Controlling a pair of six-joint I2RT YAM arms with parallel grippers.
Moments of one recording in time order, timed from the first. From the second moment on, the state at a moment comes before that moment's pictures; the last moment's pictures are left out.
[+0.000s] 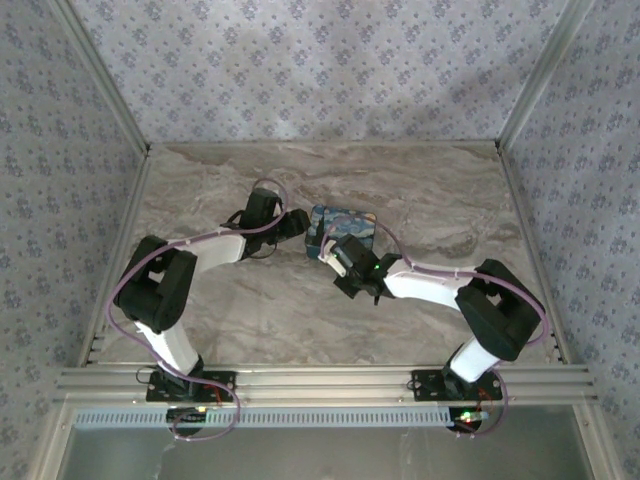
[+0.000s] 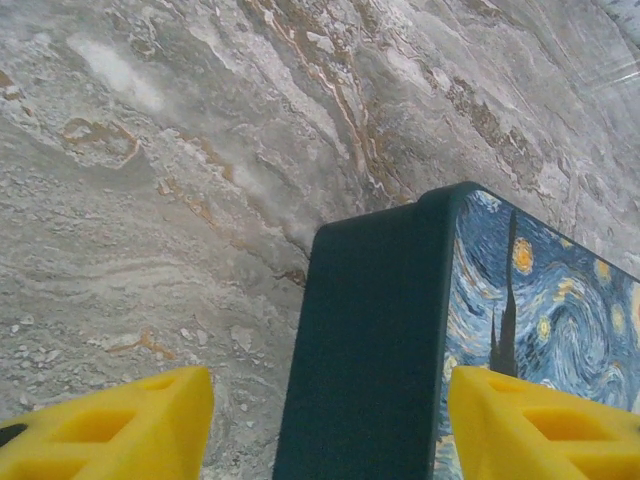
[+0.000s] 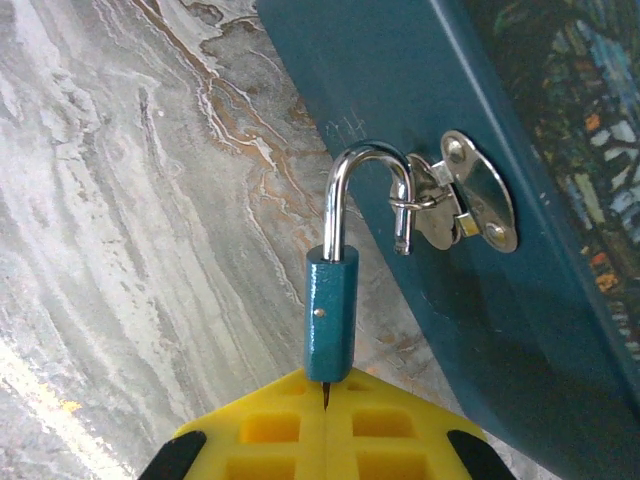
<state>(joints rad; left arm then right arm) -0.50 1.74 0.97 0.08 0.19 -0.77 0.83 1.58 0.83 -0.25 0.19 -0.19</state>
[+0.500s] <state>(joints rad) -0.52 1.74 0.97 0.08 0.25 -0.78 0.84 1.58 0.83 -0.25 0.22 -0.25</state>
